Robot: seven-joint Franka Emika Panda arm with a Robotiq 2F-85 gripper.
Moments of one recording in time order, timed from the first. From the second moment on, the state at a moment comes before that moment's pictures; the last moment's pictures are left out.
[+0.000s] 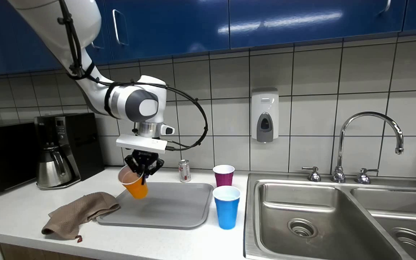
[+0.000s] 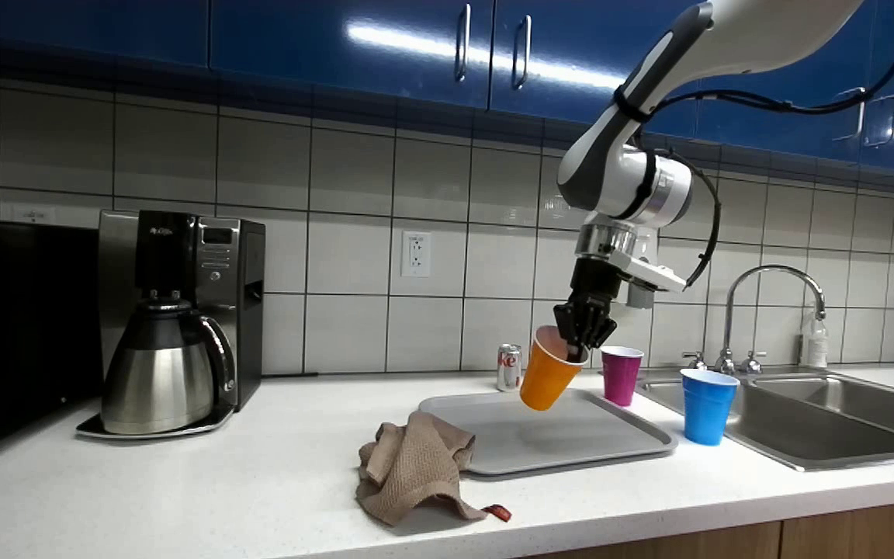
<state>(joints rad) -0.01 0.04 0.07 -2.32 0.31 2.33 -0.49</state>
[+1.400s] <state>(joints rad) -0.04 -0.03 -0.08 -2.32 0.18 2.04 -0.48</state>
